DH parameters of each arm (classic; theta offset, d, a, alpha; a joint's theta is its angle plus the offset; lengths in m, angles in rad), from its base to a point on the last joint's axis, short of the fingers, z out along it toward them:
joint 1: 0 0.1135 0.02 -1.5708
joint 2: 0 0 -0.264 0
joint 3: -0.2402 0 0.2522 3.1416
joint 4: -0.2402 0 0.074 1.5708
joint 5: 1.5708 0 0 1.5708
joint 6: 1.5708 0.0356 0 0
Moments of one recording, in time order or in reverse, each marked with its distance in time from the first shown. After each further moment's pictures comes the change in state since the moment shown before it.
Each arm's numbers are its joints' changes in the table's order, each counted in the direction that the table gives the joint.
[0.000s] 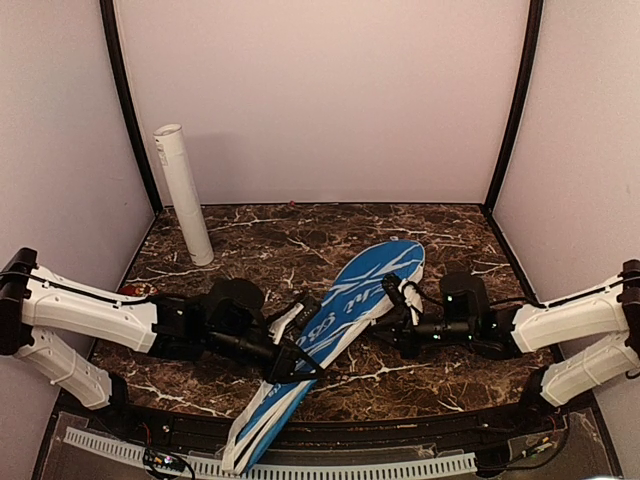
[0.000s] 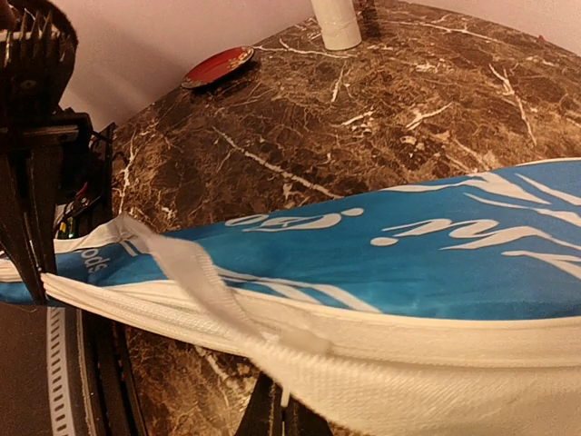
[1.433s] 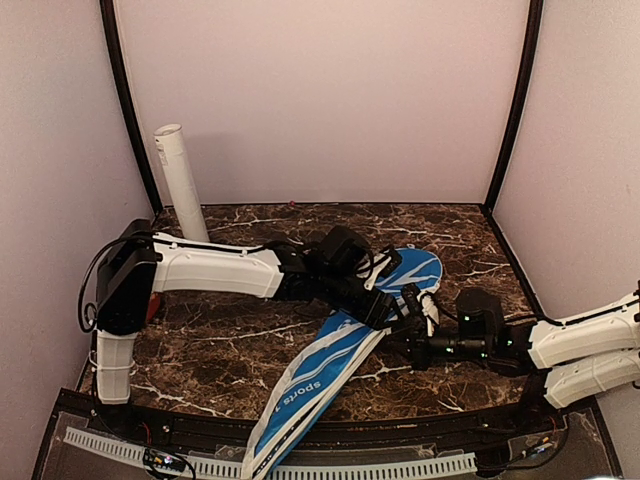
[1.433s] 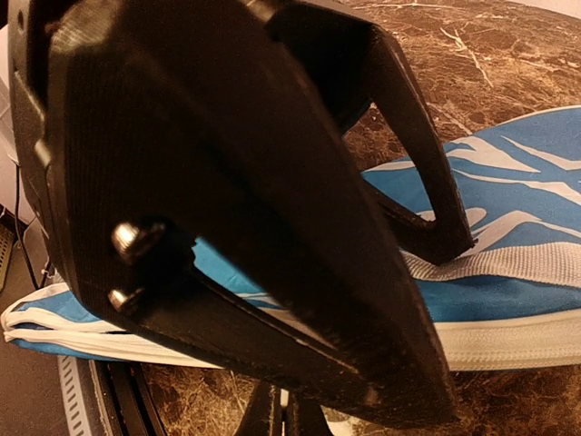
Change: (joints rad) left arm 0.090 0.689 -0.859 -0.291 -0.047 0.235; right arm 0.063 -0.162 0.148 0.009 0.132 0.179
